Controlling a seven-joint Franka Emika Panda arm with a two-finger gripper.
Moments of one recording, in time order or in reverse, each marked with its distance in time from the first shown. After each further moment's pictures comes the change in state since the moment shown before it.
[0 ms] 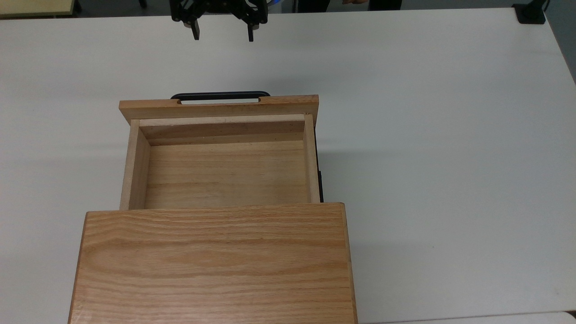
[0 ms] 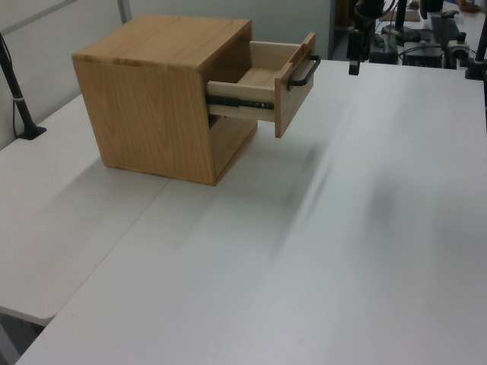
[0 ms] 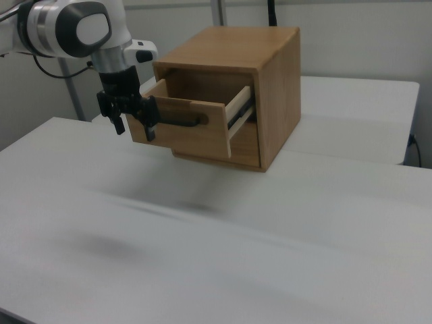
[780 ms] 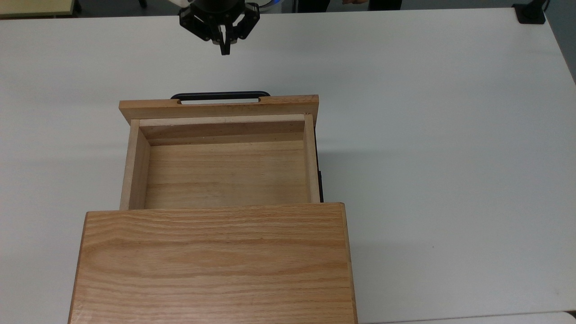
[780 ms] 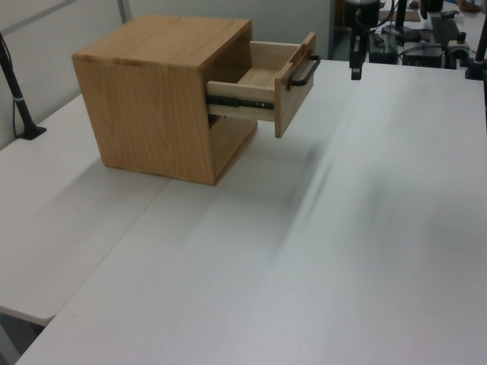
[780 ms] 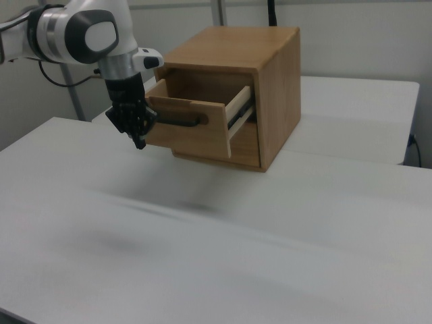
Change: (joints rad) arm -0.001 0.039 0.000 0.006 0.000 0.000 -0.141
